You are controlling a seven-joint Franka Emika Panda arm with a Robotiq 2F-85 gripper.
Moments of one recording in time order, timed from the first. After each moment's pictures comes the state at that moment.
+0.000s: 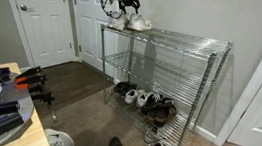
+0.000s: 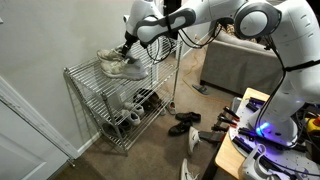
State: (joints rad) arm 0.21 0.76 0.04 -1.22 -0.10 2.49 -0.15
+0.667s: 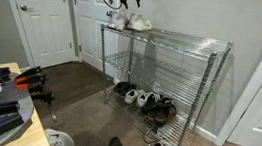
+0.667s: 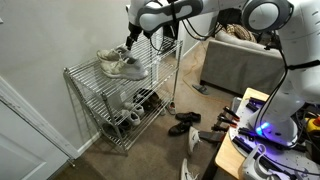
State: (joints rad) arm 0.23 0.67 -0.01 -1.22 -0.17 2.31 -0.06
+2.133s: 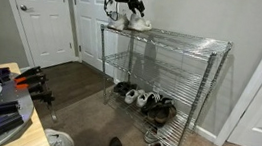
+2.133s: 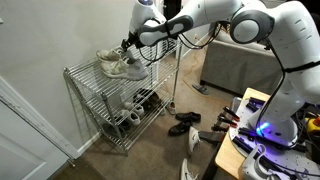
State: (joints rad) arm 0.27 0.80 -0.12 -1.18 -0.17 2.51 0.48
